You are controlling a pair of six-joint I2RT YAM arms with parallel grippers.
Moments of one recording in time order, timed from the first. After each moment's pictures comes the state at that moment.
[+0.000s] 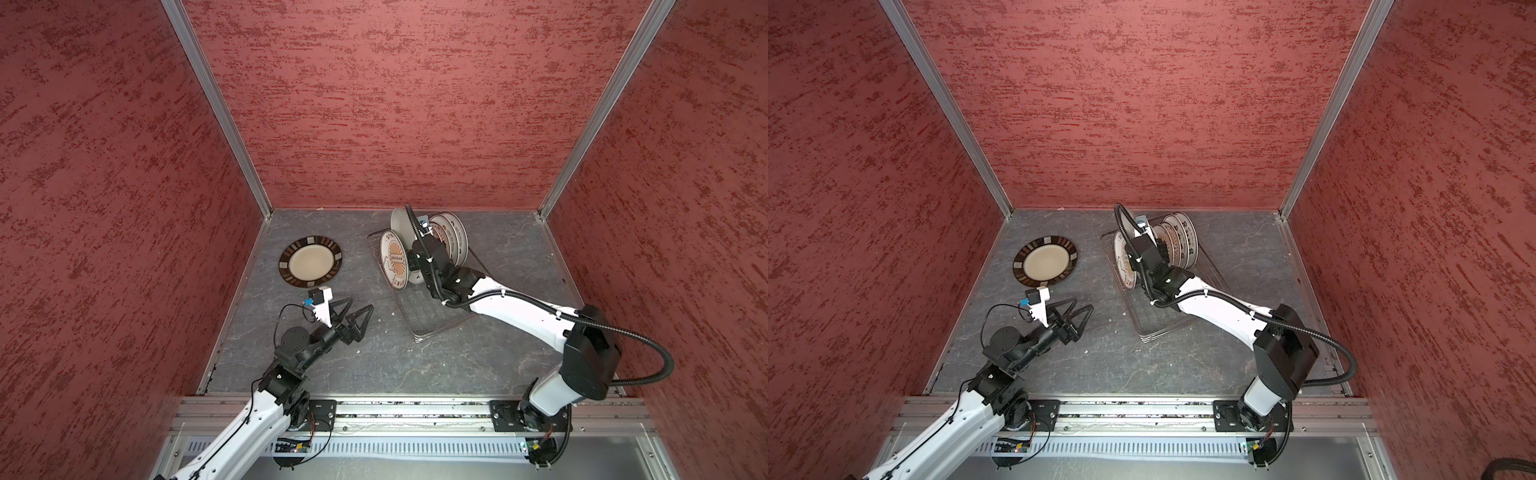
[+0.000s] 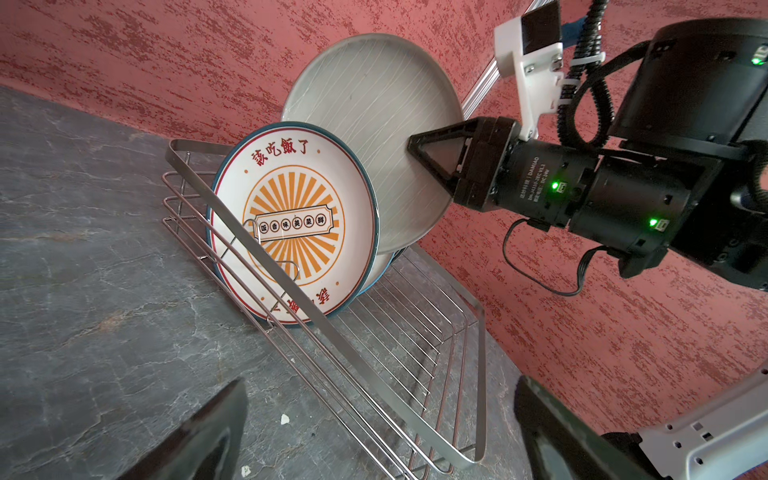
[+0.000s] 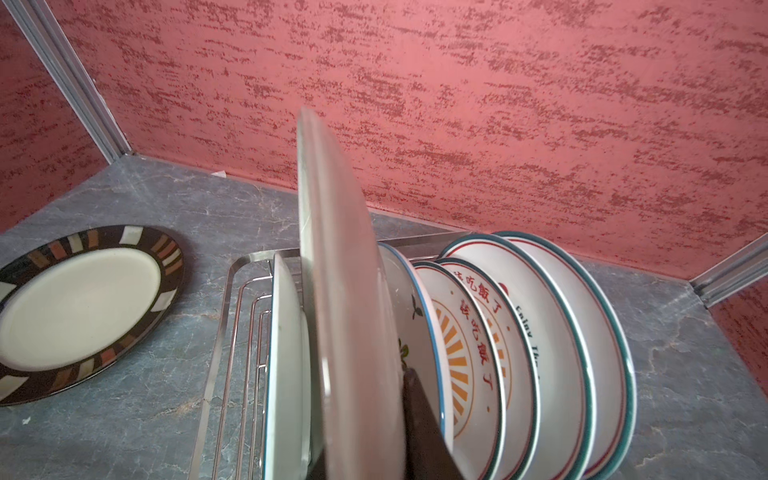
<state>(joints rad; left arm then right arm) -0.49 0.43 0.08 0.36 0.23 -0.62 0.83 1.58 1.24 -0.05 0.63 0.17</state>
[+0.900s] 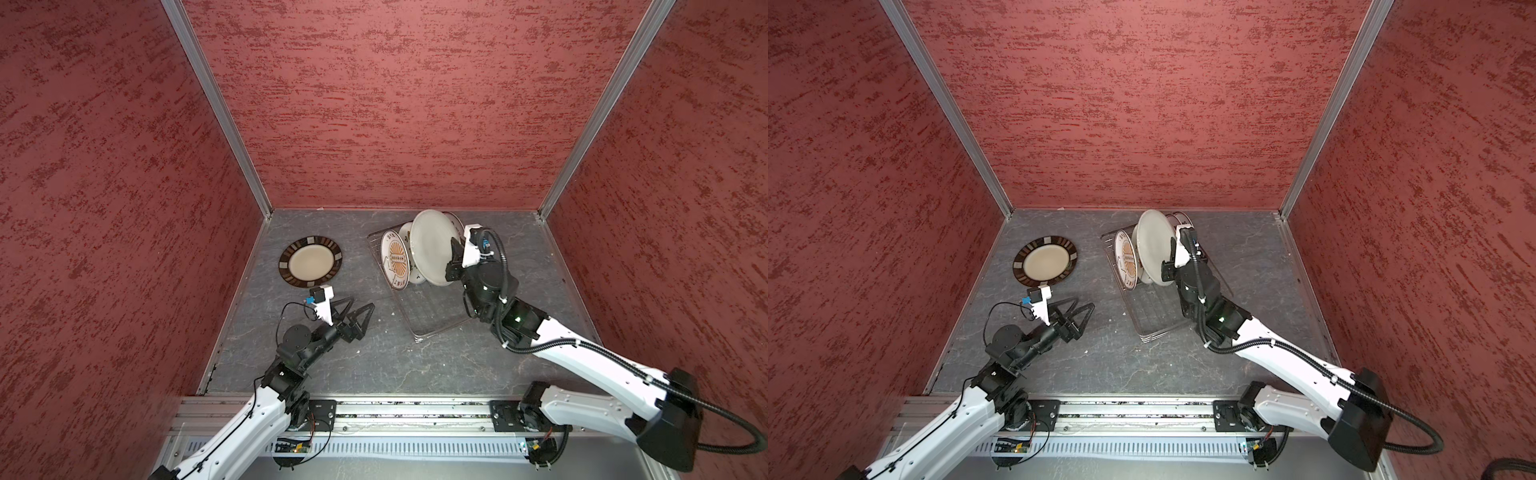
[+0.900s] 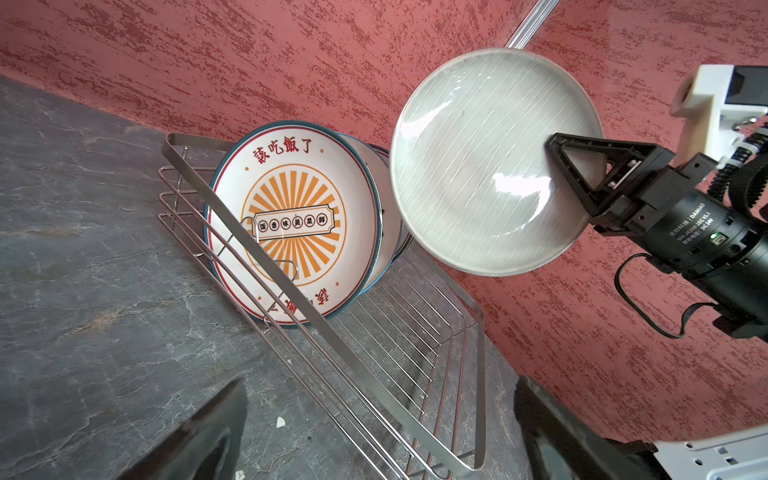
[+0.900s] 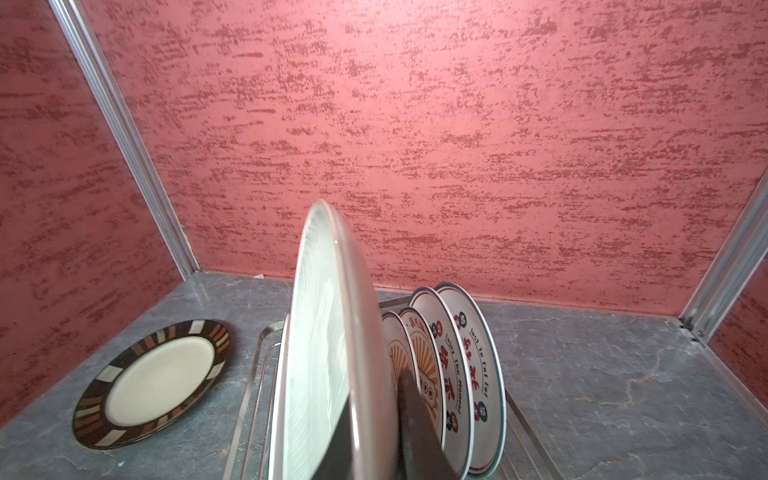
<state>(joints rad) -0.49 0.49 0.08 0.42 0.24 -0.65 0.83 1.05 0.82 0.23 0.58 0.13</state>
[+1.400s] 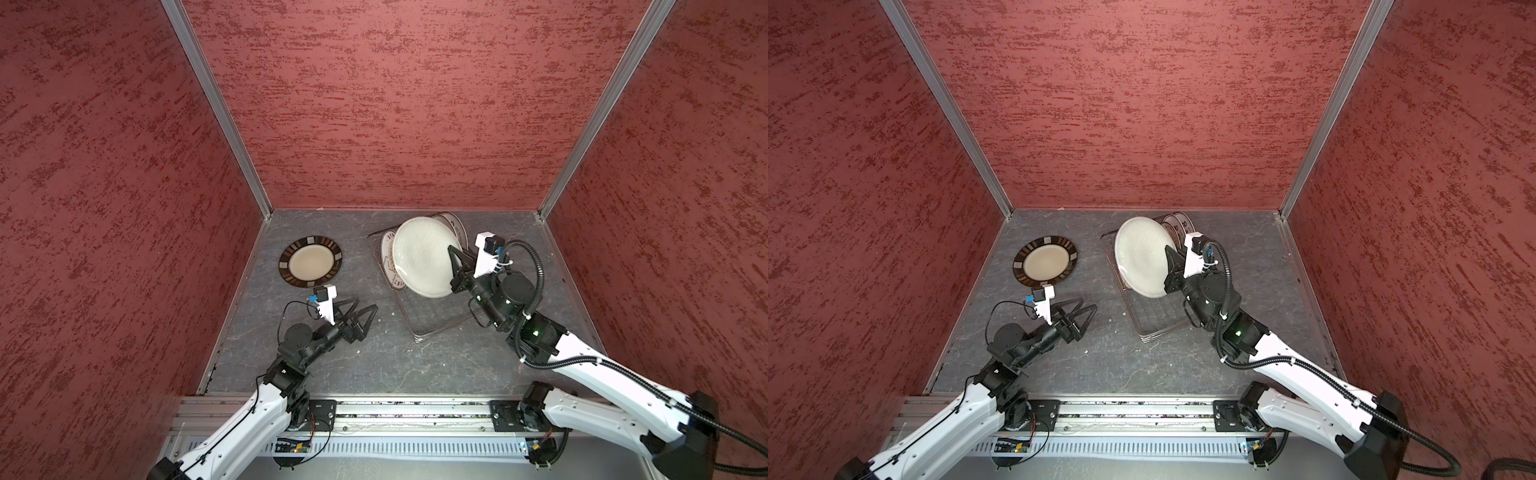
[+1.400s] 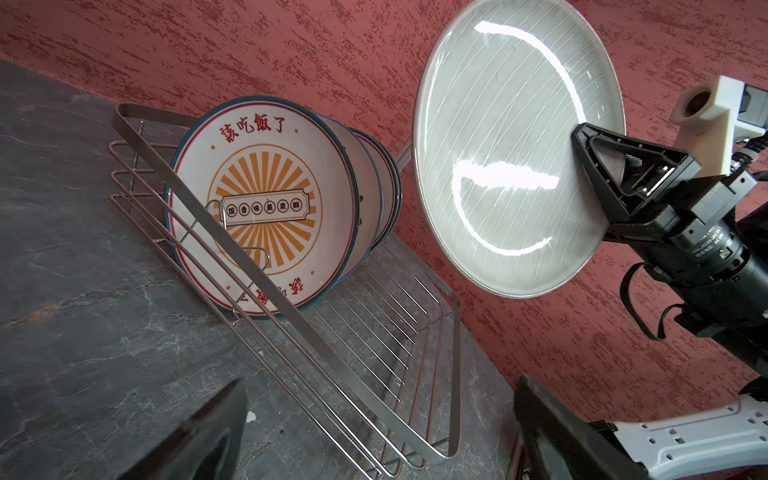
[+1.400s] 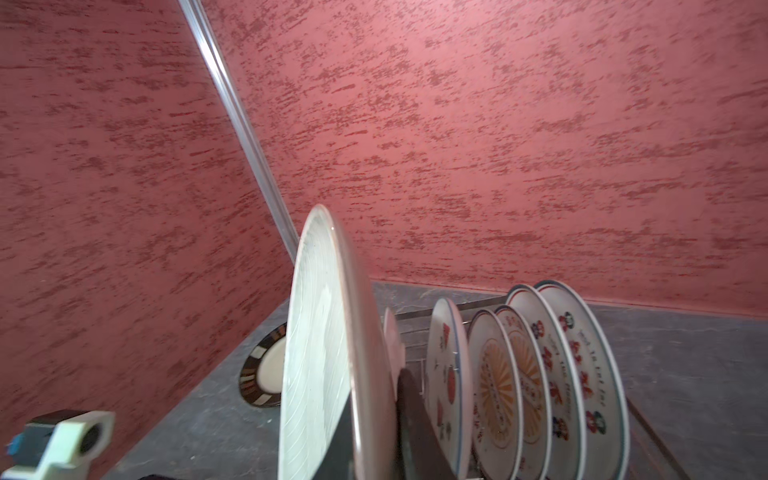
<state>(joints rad) -0.49 0.58 0.08 0.51 0.31 -0.69 0.82 0.95 0.77 0.24 0.29 0.30</state>
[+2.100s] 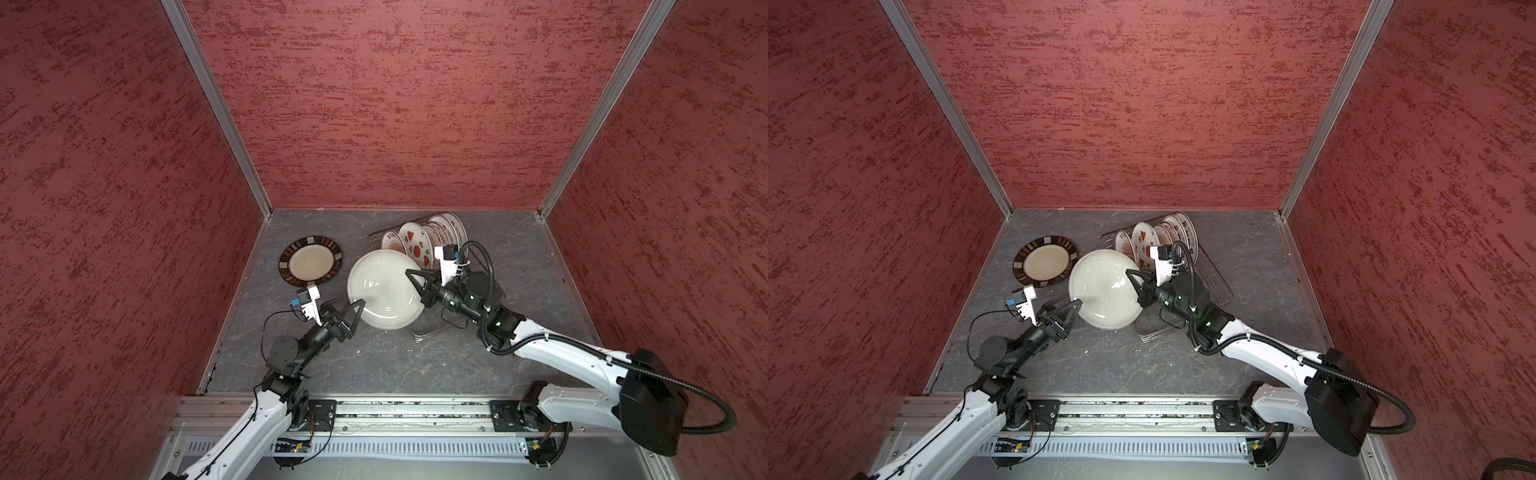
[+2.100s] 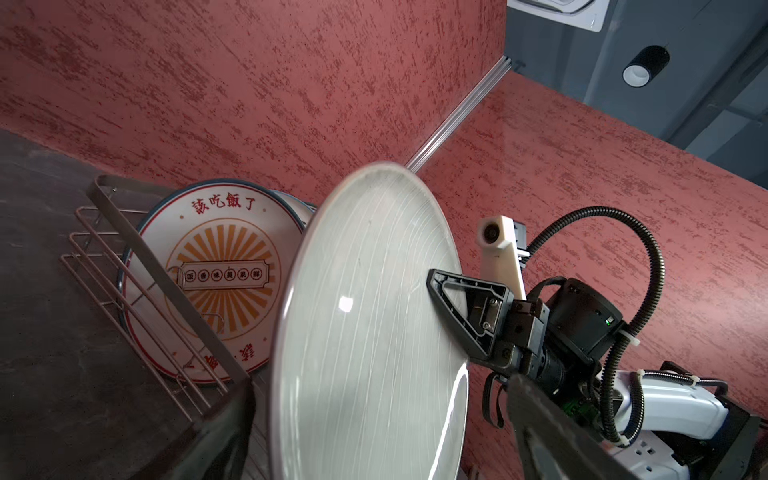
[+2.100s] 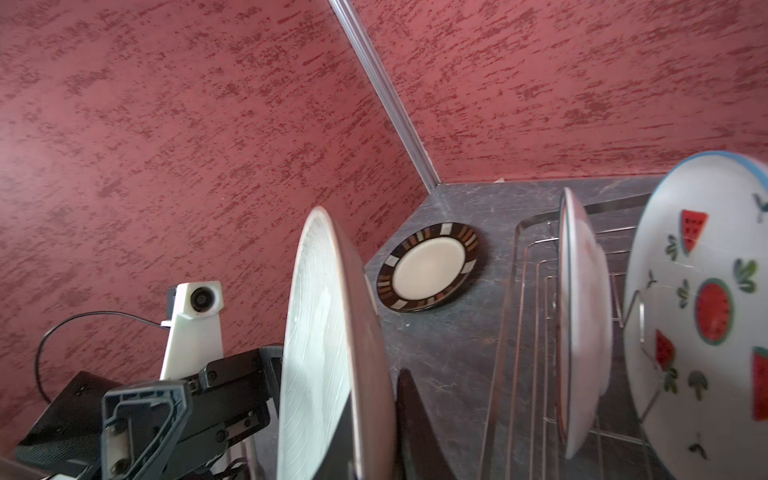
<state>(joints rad) -0.37 0.44 0.01 0.70 0.36 -0.92 0.80 1.24 0.68 0.55 -0.16 0.59</state>
